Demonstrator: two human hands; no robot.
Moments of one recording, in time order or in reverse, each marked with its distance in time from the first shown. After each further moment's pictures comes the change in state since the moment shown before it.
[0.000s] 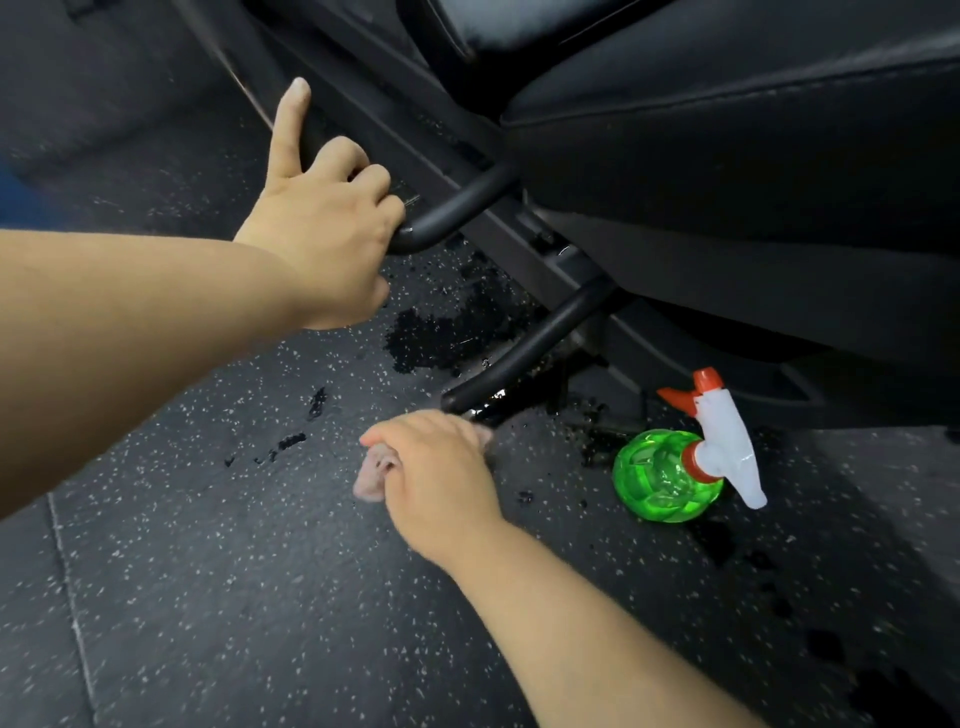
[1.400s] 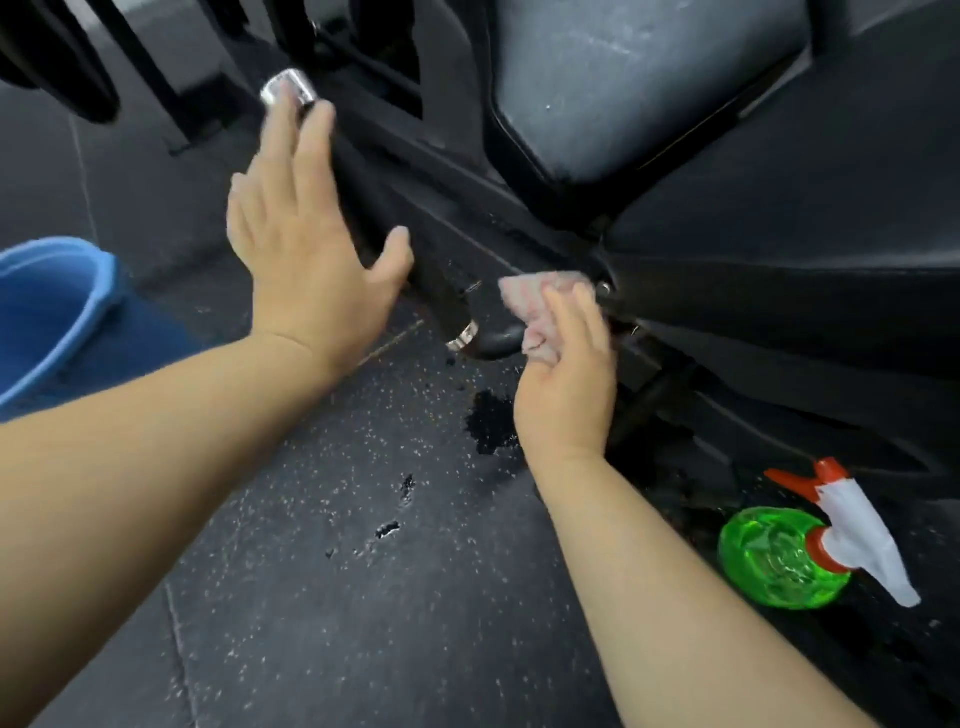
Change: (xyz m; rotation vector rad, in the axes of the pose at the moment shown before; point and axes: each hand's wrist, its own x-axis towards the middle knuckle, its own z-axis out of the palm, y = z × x) left_hand -0.011 -0.068 -0.015 -0.773 0.585 -0.513; right_hand 0.119 -0.014 -0.038 0.309 0.721 0.318
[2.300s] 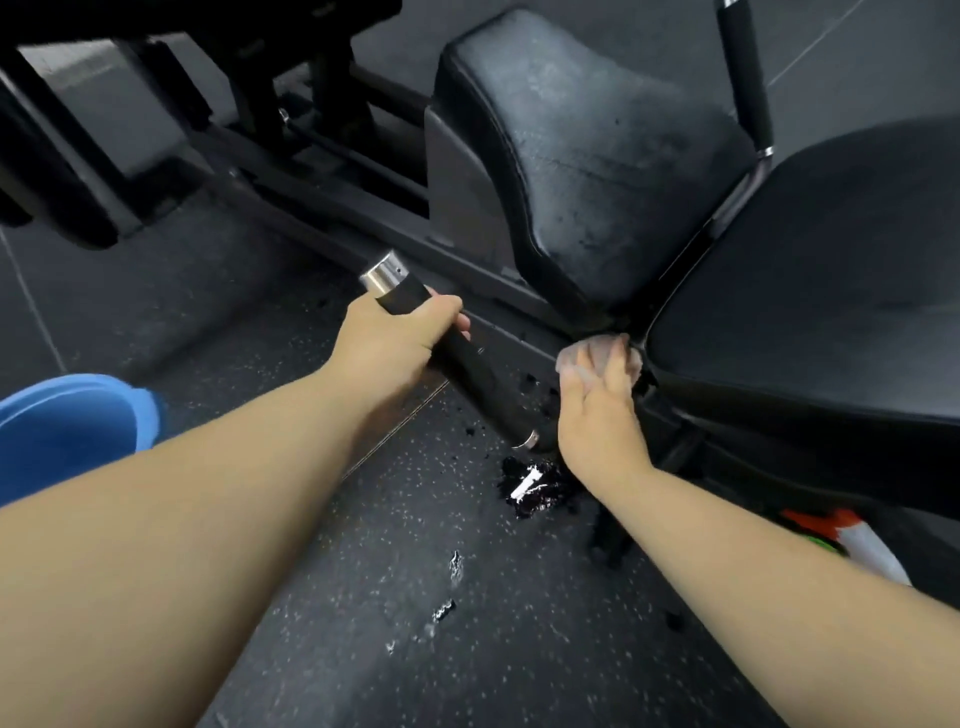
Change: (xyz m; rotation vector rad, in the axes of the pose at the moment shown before) left_hand 0.071 -0.021 -0.011 -1.013 -0.514 -0.742; right_hand 0.039 -0.026 0.019 -0.431 -0.080 0.050
